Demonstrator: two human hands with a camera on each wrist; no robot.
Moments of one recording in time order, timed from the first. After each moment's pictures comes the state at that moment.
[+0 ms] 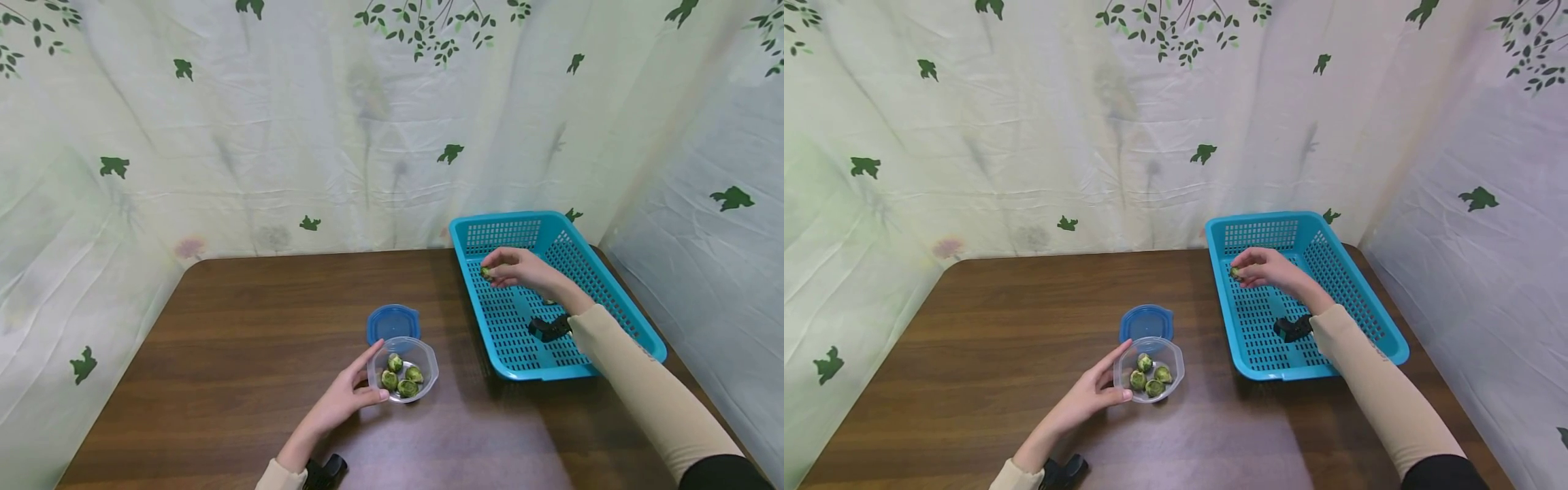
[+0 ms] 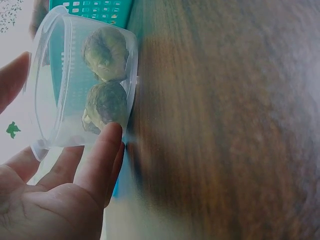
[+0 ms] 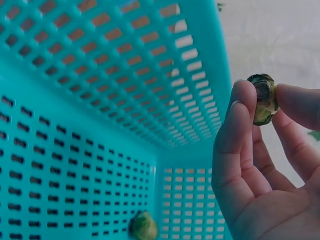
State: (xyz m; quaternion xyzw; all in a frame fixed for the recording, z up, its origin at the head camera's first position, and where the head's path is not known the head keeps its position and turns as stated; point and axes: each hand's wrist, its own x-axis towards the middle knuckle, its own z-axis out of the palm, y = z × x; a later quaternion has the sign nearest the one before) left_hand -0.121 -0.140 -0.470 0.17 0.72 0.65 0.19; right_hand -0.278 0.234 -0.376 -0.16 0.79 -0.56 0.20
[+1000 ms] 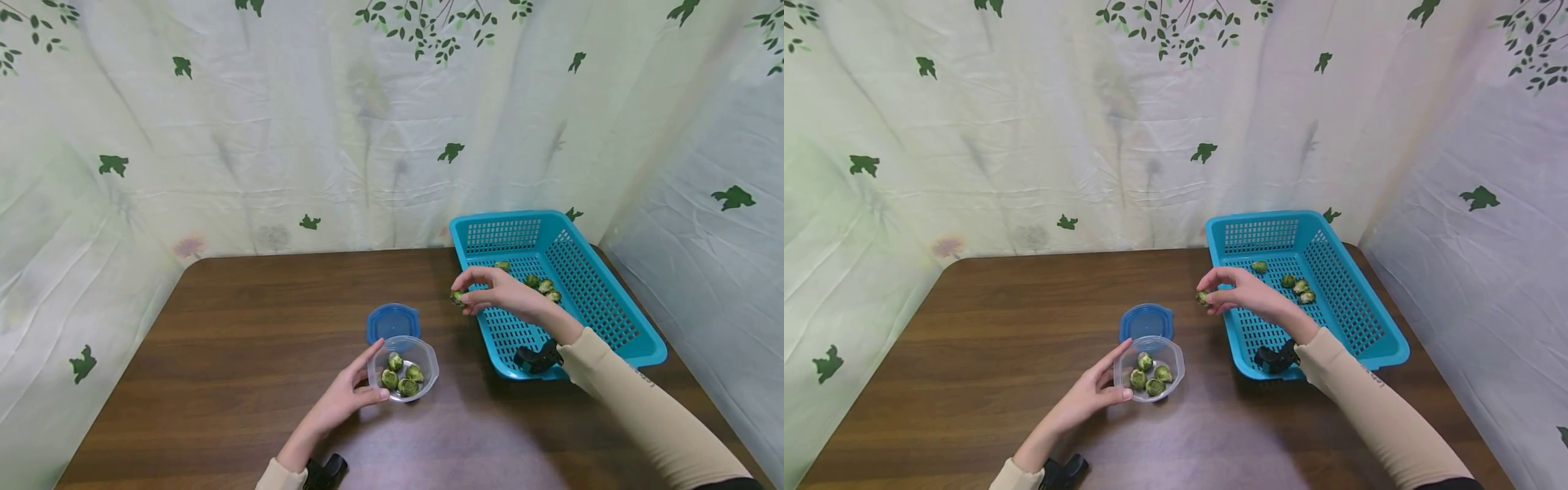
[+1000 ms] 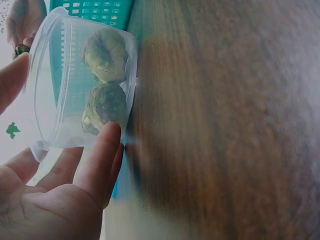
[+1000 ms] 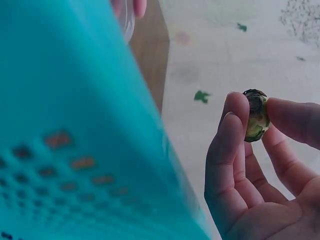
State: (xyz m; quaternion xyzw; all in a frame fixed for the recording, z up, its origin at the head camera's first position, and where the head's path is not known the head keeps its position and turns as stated) left_hand -0.121 -0.141 -0.471 0.17 0.72 0.65 0.19; right_hand -0.230 0.181 -0.364 -0.22 0.75 -0.58 0.23
